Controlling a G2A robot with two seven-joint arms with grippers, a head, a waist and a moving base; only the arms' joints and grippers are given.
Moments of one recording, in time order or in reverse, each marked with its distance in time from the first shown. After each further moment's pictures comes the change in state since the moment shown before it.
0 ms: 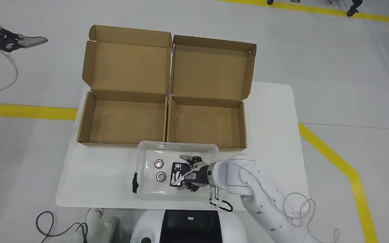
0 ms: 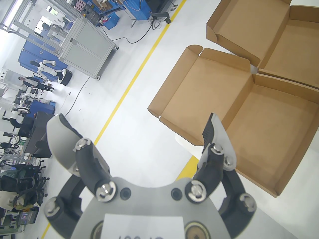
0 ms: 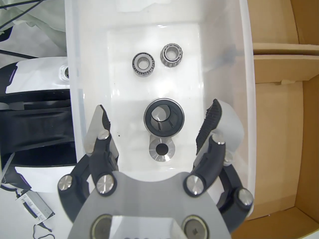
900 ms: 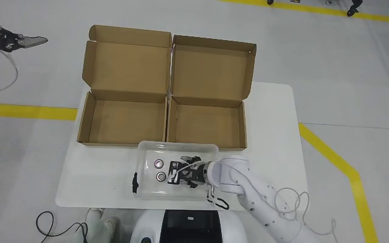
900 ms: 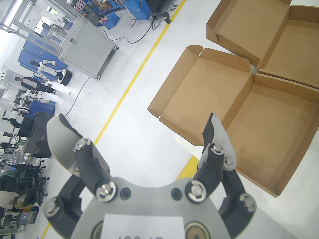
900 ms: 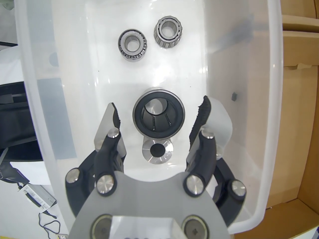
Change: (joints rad) left arm 0.000 0.000 0.000 0.000 0.000 0.000 0.000; right arm 0.076 0.006 -0.094 0.092 -0.041 0.087 -0.002
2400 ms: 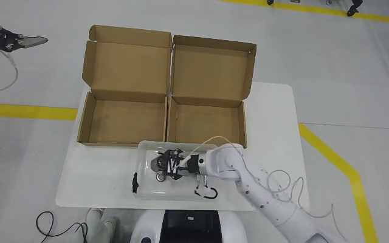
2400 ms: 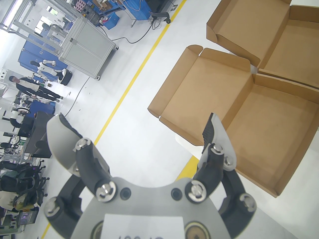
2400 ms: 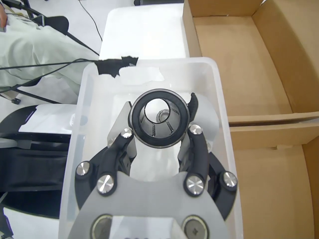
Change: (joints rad) left arm 0.000 0.000 0.000 0.000 0.000 0.000 0.000; right arm 0.144 -0.016 -0.053 0.200 0.097 -0.087 -0.611
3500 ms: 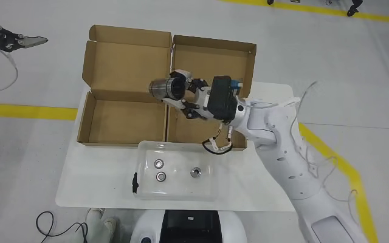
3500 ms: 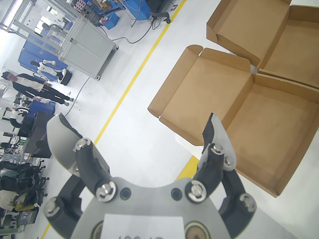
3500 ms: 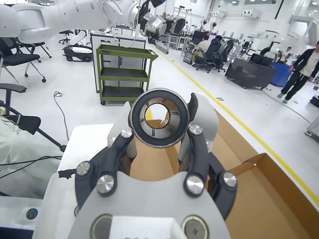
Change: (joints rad) left arm 0.000 0.000 0.000 0.000 0.000 0.000 0.000; right arm 0.166 0.009 0.277 -0.153 0.205 0.019 -0.272
